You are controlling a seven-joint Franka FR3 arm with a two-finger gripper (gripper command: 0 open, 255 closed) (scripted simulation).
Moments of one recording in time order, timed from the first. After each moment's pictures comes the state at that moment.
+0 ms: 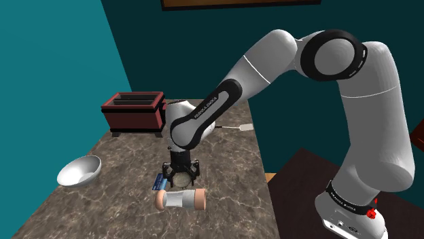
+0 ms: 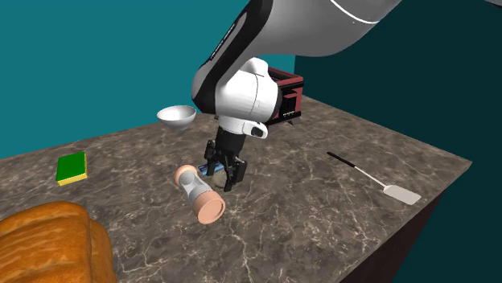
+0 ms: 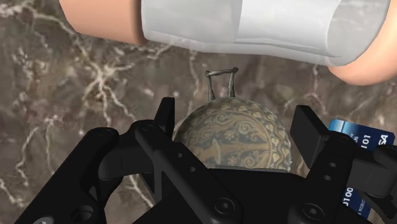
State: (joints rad) arm 0.21 0.51 0.44 -1.94 0.18 2.34 1.07
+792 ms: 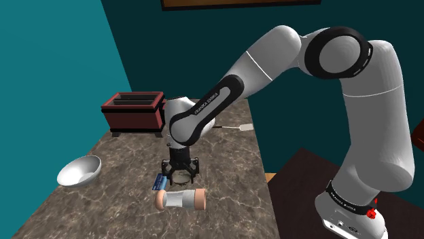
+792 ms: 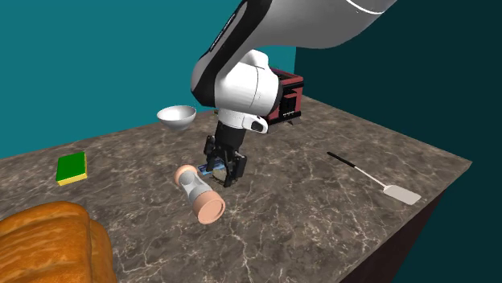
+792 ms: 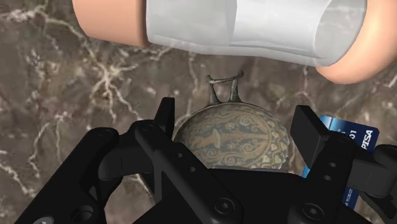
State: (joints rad) arm 0.20 0.49 0.44 -1.94 0.19 2.31 1.08
